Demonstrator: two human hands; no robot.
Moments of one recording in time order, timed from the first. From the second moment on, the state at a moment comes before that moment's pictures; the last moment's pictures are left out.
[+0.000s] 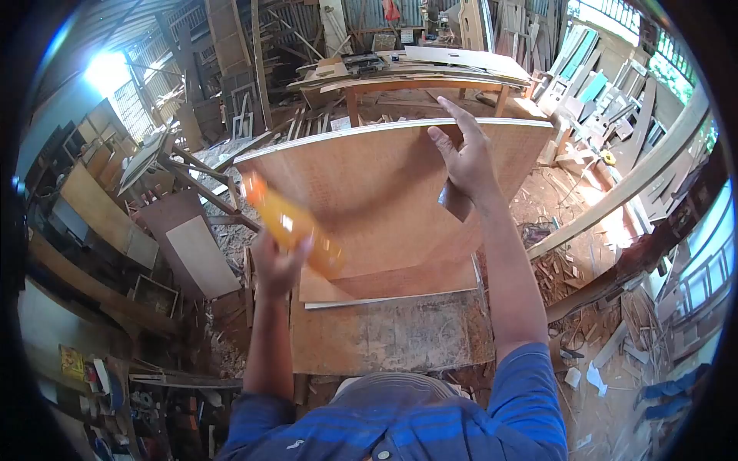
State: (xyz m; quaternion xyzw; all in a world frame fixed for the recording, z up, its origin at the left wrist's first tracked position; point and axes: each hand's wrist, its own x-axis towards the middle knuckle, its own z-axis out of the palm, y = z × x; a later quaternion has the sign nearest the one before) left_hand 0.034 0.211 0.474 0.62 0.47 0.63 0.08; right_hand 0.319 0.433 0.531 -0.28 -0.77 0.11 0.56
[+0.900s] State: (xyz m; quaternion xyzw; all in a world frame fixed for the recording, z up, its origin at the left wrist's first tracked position) left_hand 0.005 0.258 0.561 0.56 0.65 0.43 -0.28; right_hand 0.304 0.403 0.526 -0.08 -0.47 0.46 0.75
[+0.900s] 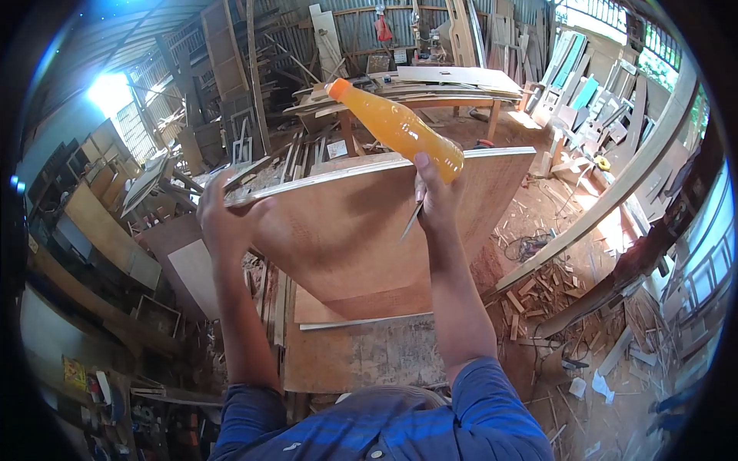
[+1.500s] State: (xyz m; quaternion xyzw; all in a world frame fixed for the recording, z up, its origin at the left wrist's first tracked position) left_hand -0.053 0.286 0.485 0.54 0.40 0.72 0.18; right_hand 0.217 0.343 0.557 -0.12 -0.53 0.50 0.67
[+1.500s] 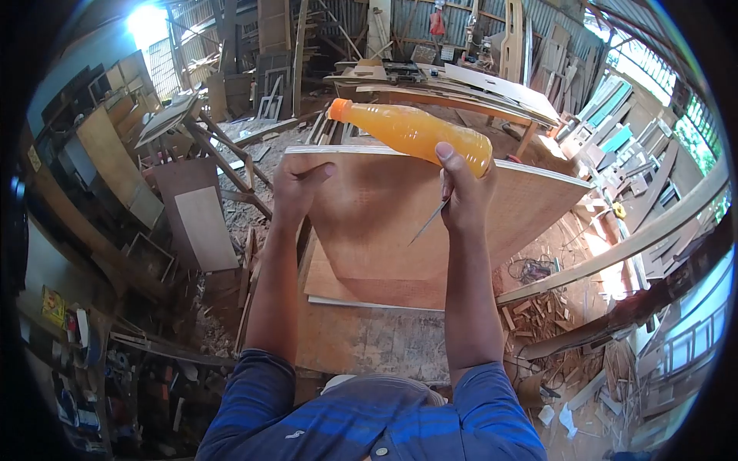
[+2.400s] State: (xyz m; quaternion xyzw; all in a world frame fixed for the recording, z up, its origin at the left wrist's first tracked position) left_hand -0.055 0.294 0.480 0.51 0.41 0.74 0.17; right_hand 0.247 0.343 0.558 -0.23 -0.59 0.43 0.65
